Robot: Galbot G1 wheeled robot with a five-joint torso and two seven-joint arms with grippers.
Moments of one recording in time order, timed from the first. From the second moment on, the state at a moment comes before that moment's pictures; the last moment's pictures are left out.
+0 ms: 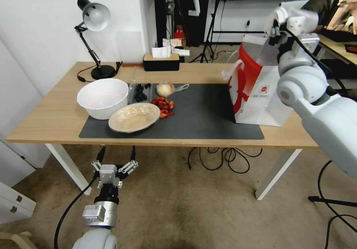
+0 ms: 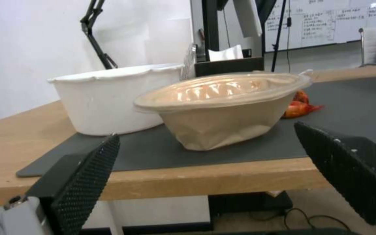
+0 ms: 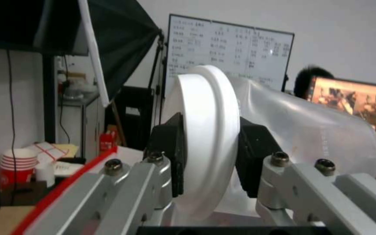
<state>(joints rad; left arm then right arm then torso) 1.69 -1.57 -0.59 -2.06 -0.02 -0.25 0.05 -0.34 0.70 -0.02 1.78 0.87 -0.32 0.68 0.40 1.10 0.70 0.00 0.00</state>
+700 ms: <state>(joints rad) 1.72 -1.57 -0.61 -2.10 -0.02 -0.25 0.05 -0.36 0.73 -0.03 1.77 0.89 -0.31 0.64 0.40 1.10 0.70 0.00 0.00</state>
